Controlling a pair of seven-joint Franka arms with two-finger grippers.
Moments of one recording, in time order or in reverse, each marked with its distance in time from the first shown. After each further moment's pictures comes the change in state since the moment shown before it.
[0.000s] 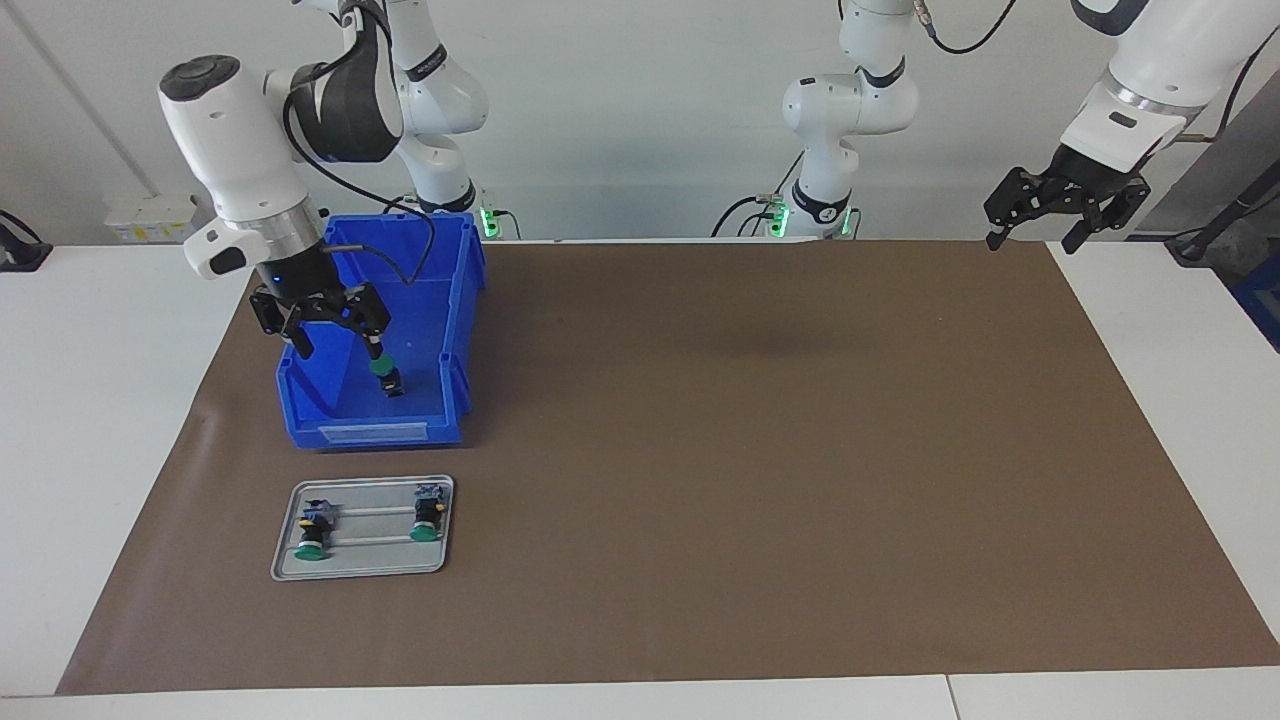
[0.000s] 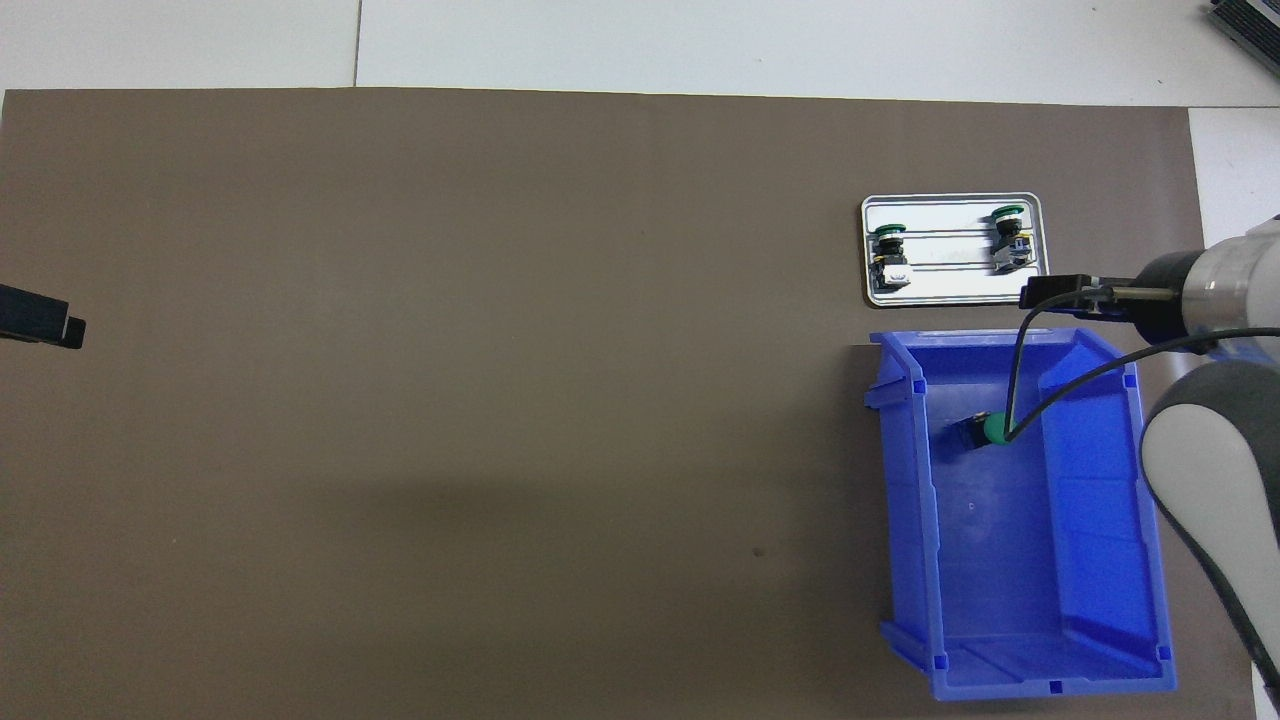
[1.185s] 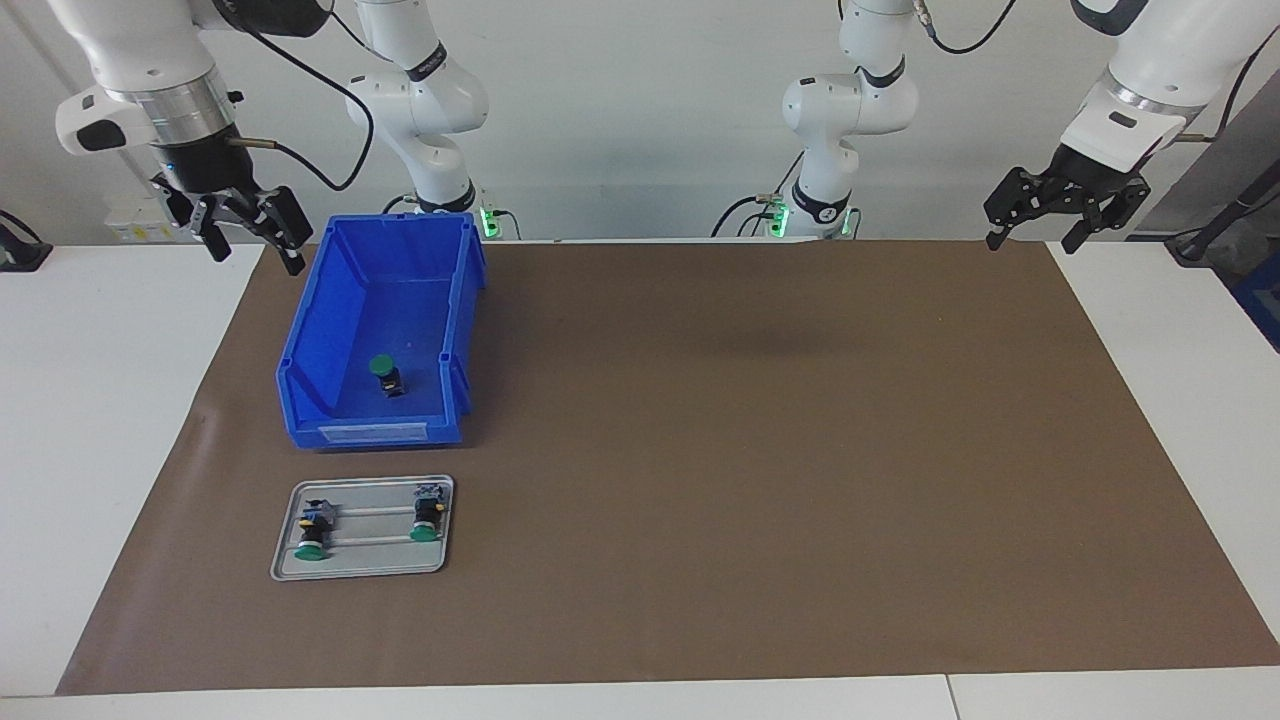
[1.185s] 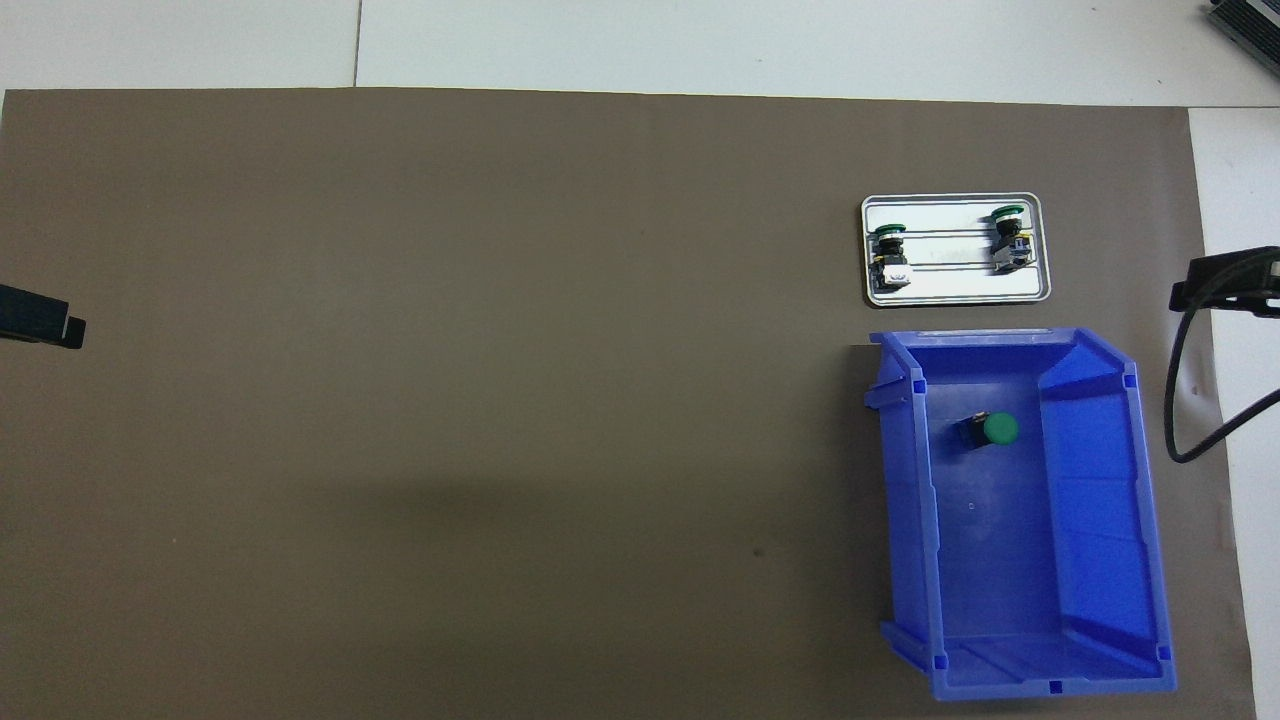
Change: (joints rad) left arm 0.000 0.000 0.000 0.000 0.000 0.000 0.000; right arm 0.056 0.003 -0.096 0.310 -0.077 -0.408 0.084
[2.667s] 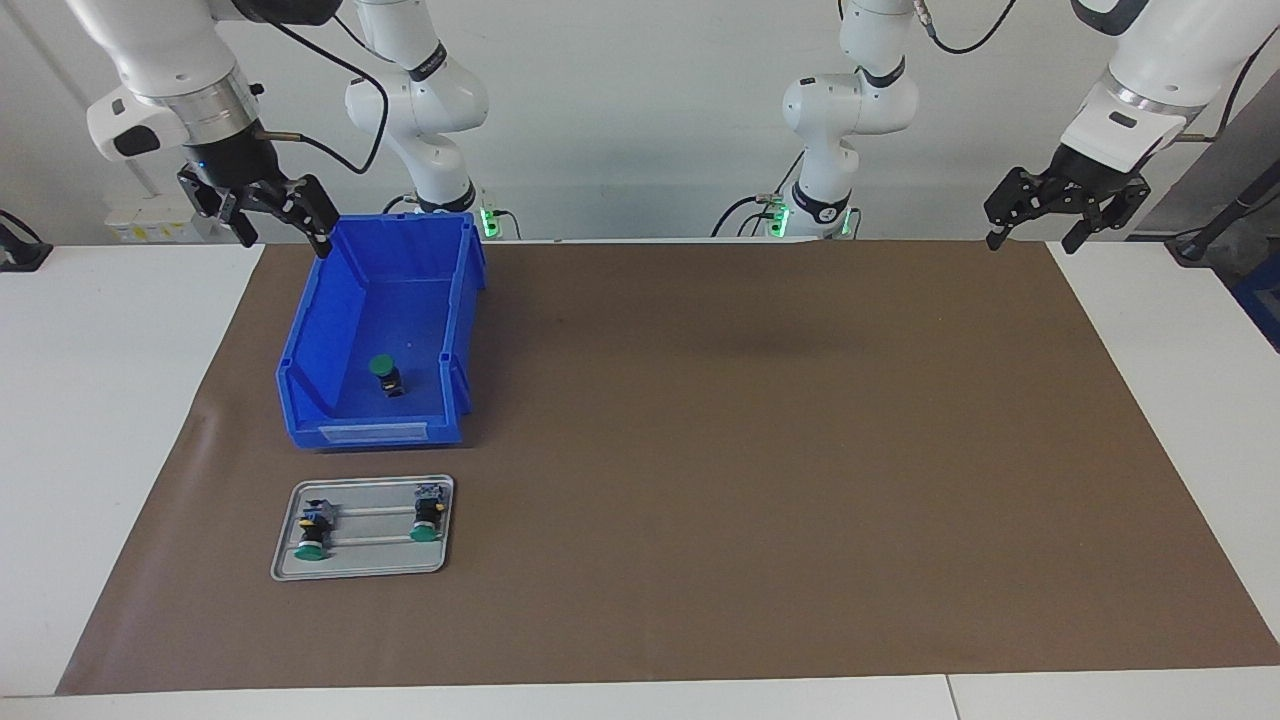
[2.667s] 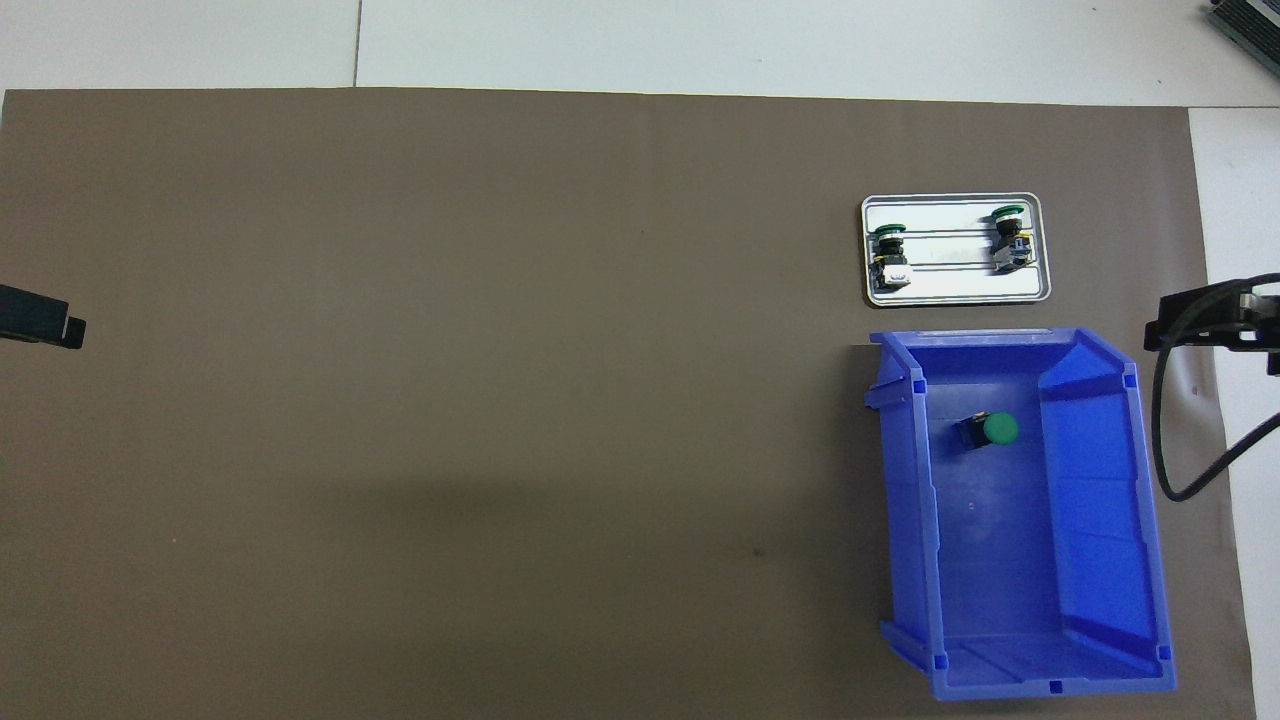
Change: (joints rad) left arm 0.000 0.000 0.000 0.000 0.000 0.000 0.000; right arm 0.059 0.008 -0.030 0.031 0.013 -0.125 -0.006
